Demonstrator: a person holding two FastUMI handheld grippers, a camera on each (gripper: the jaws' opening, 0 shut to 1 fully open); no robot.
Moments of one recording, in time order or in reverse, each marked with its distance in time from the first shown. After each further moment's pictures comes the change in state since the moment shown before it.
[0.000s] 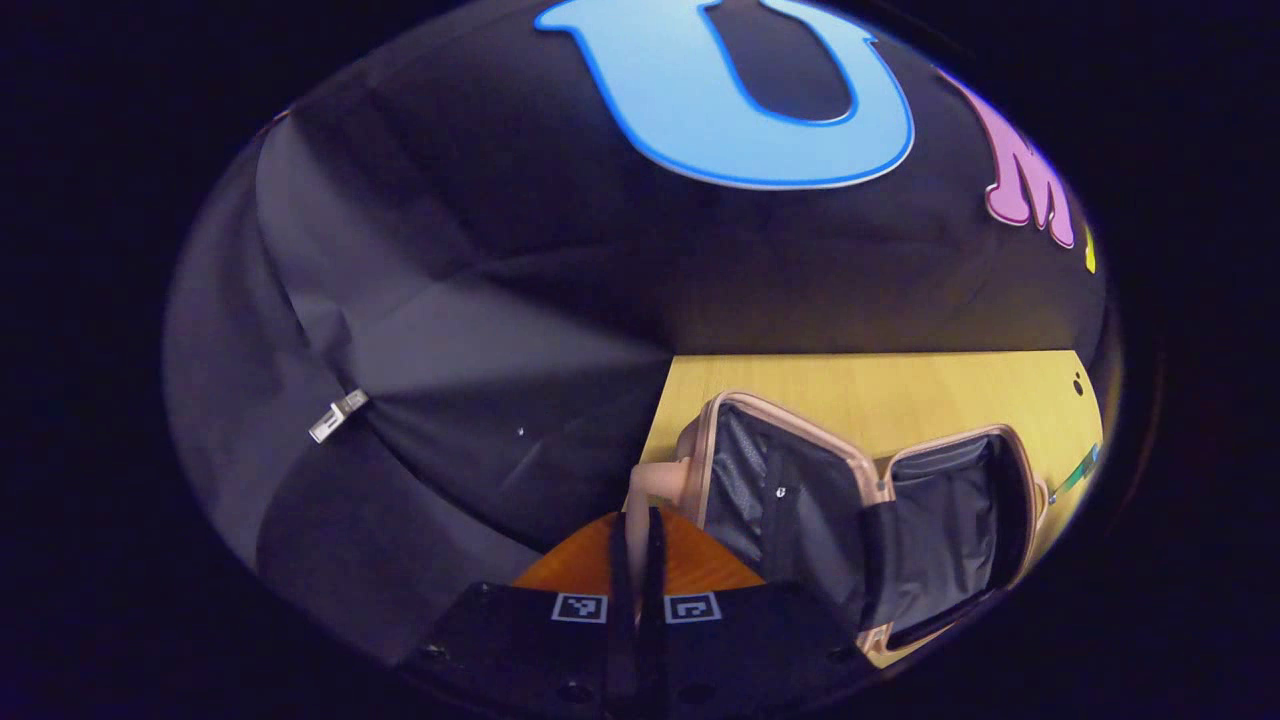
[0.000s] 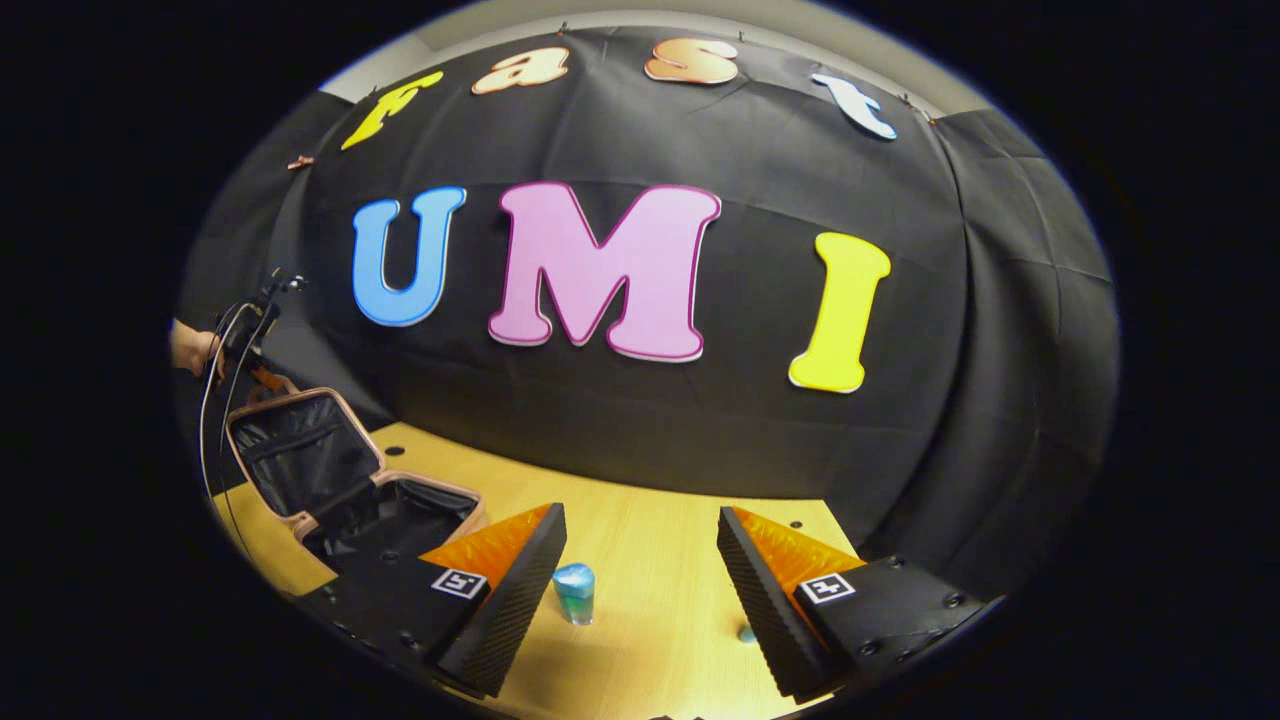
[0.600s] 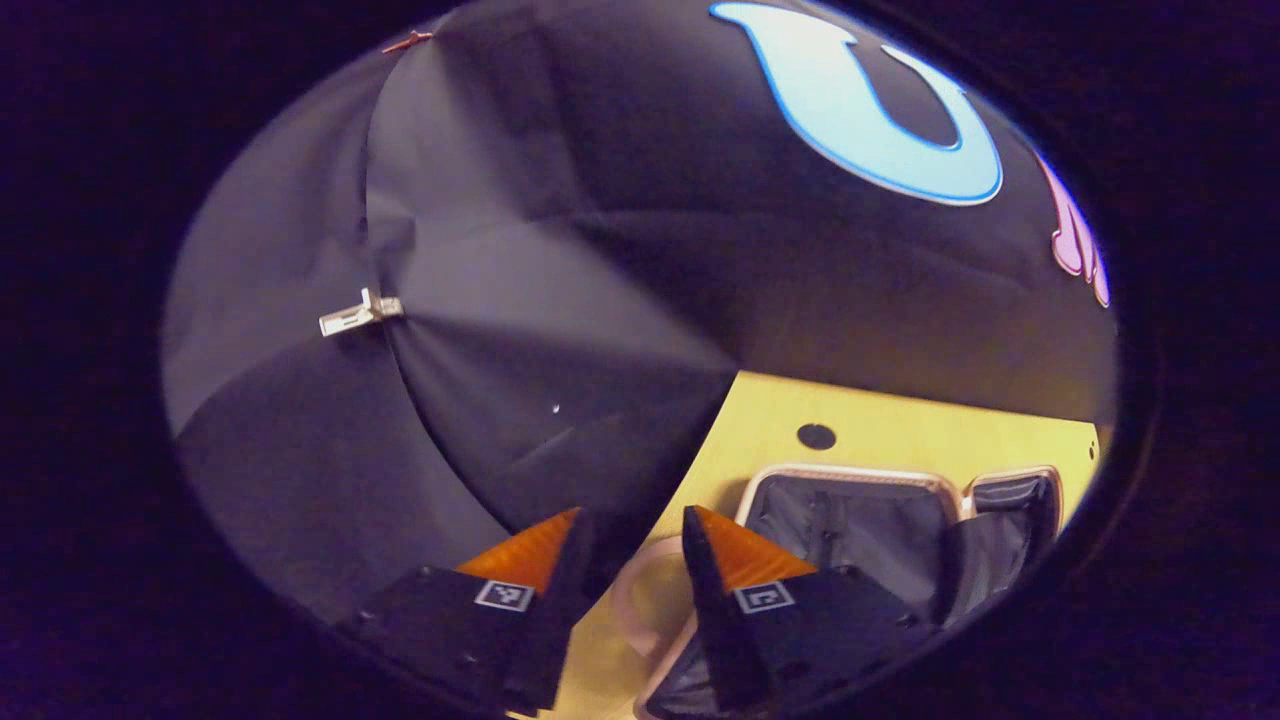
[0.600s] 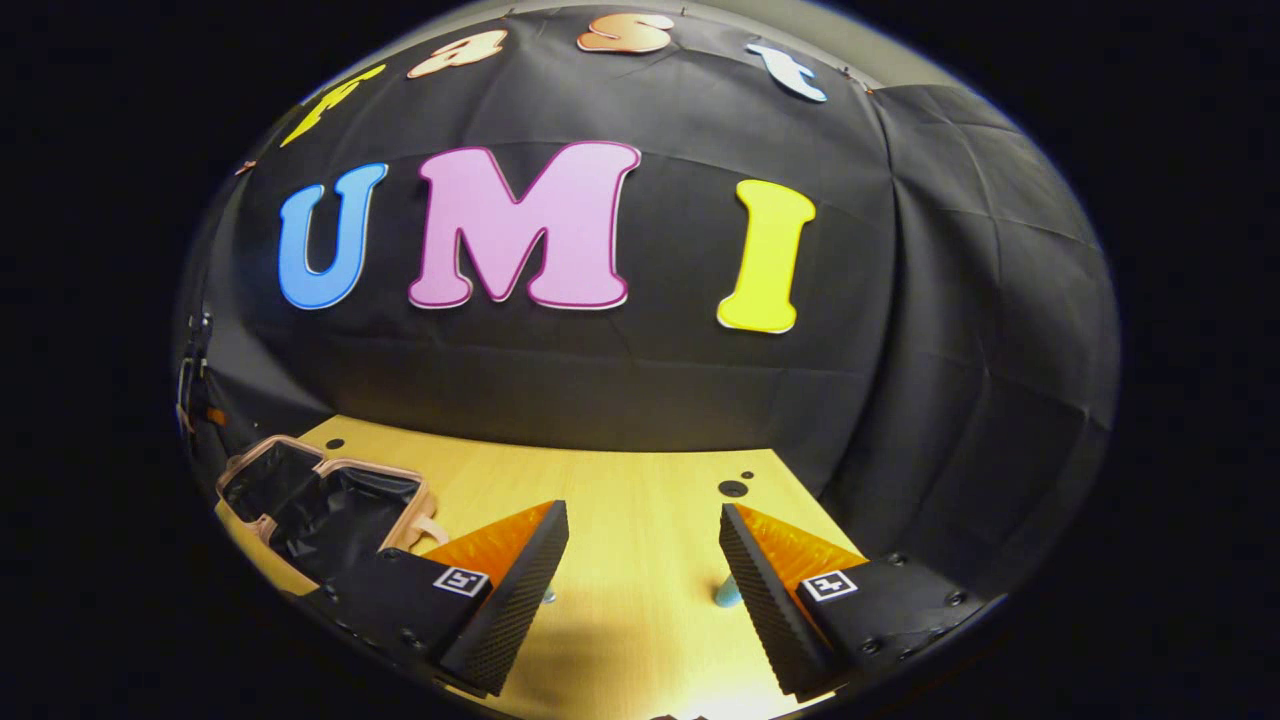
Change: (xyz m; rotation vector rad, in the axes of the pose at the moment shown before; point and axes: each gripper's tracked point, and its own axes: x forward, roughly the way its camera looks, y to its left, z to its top) left arm -0.001 0.018 0.010 -0.166 -0.273 0.061; right arm 0.002 -0.050 -0.033 0.084 0.035 -0.207
